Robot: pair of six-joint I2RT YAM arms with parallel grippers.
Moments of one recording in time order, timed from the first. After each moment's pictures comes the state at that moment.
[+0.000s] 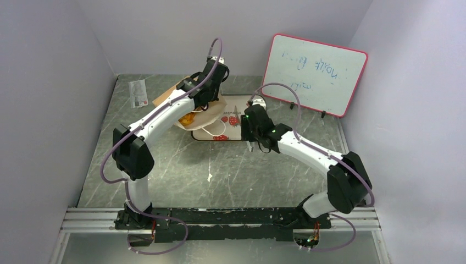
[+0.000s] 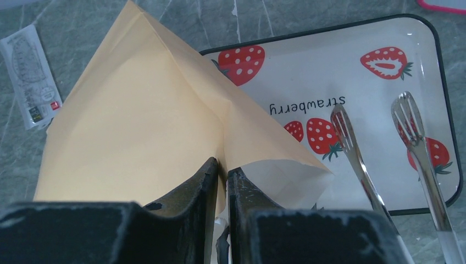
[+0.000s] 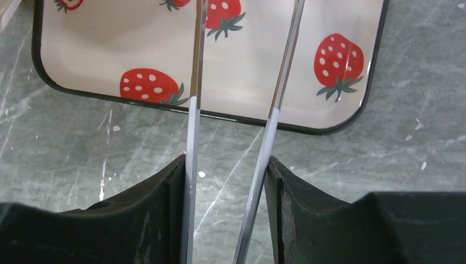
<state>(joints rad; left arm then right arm) -0.67 1.89 1.85 -0.70 -0.53 -0.24 0.67 1.47 1.00 -0.31 0.26 0.41</state>
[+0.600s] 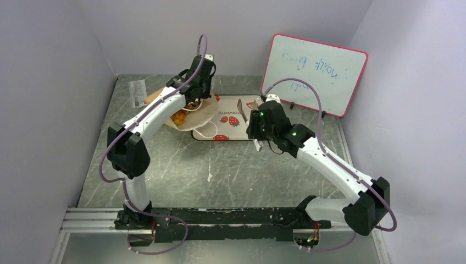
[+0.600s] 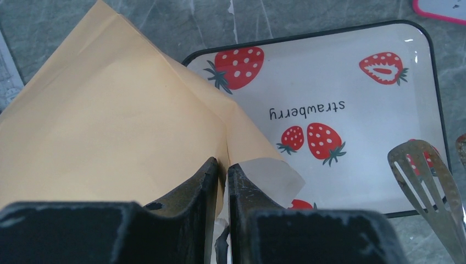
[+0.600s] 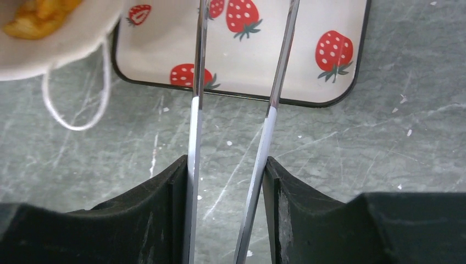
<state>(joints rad) -0.55 1.87 1.78 -0.62 -0.36 -0.25 0.67 1.23 1.06 -0.54 0.23 0.48</state>
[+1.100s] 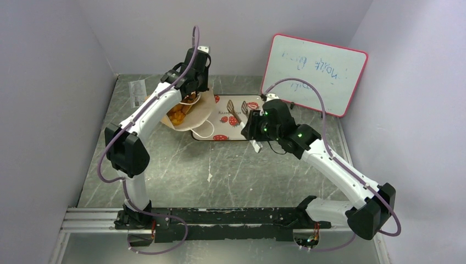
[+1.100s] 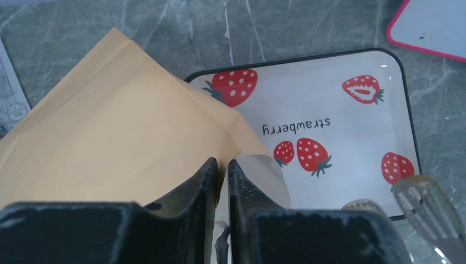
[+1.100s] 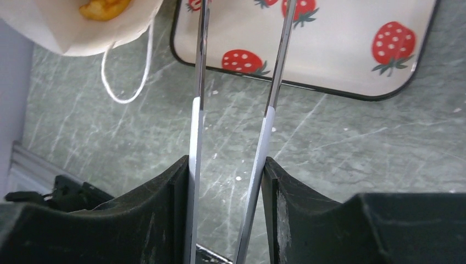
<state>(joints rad) -0.53 1.88 1.86 -0.64 -0.30 -0.25 0.67 1.17 1.10 -0.57 0.08 0.53</state>
